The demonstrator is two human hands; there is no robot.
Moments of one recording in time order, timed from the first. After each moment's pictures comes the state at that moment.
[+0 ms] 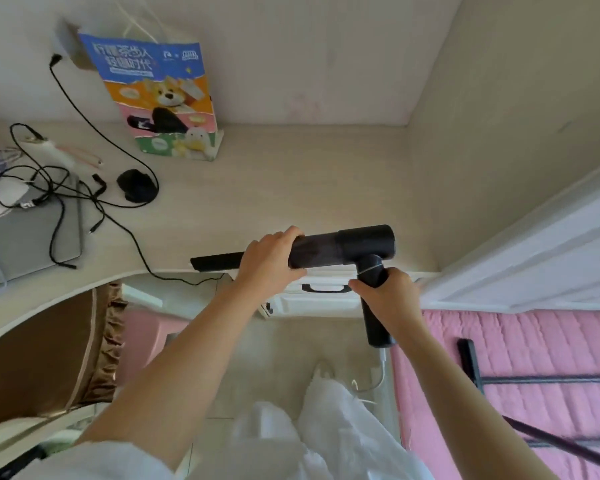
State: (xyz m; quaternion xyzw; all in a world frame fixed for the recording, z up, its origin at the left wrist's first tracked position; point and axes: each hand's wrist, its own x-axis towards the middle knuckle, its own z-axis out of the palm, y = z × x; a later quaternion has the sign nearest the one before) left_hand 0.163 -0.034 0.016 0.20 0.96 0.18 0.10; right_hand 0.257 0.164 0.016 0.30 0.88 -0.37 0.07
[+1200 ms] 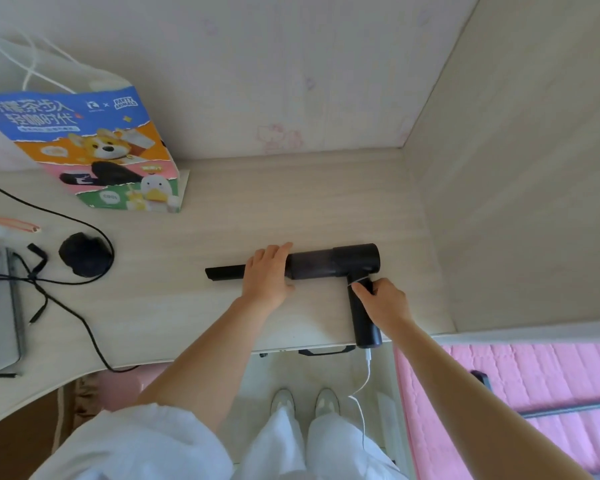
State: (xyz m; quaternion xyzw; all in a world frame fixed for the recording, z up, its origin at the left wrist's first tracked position) left_hand -0.003 0.009 -0.080 0.19 0.96 0.13 0.18; right_hand 0.100 0.217 -0.078 0.35 0.85 -0.36 0.18
